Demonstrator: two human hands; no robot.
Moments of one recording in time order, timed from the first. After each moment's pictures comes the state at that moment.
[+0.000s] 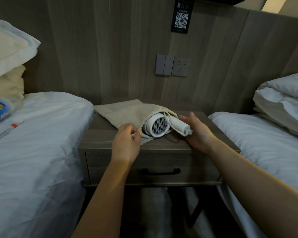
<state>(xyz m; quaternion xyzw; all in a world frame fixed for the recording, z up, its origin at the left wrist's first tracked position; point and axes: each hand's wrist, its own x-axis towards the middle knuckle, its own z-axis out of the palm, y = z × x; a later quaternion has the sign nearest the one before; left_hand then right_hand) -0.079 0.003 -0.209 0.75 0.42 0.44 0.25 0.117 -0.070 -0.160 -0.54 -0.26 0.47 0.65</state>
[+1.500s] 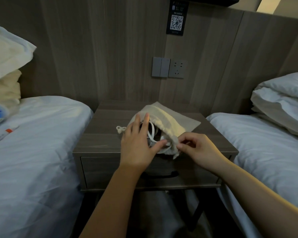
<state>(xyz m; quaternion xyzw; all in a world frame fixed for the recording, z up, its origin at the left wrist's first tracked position) -0.053 -0.022 -0.197 0.84 0.39 0.35 0.15 0.099 -0.129 -0.166 -0.68 -0.61 0.14 0.40</state>
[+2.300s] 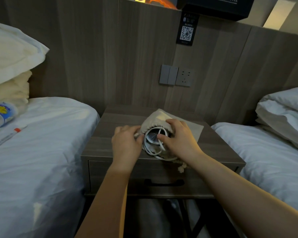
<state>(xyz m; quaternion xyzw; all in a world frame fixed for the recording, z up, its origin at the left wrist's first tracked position) -0.077 0.024 -0.199 0.76 0.44 0.45 0.16 0.054 -0.059 -0.153 -0.76 -0.56 0.00 0.35</state>
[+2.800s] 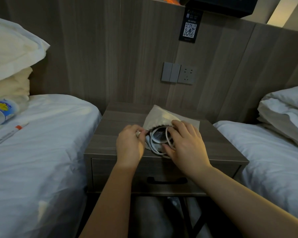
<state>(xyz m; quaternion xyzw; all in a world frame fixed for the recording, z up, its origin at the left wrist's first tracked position) -0.077 0.022 -0.200 0.72 0.43 0.50 0.22 0.047 -0.082 -0.171 -0.68 -0.64 -0.32 0.17</state>
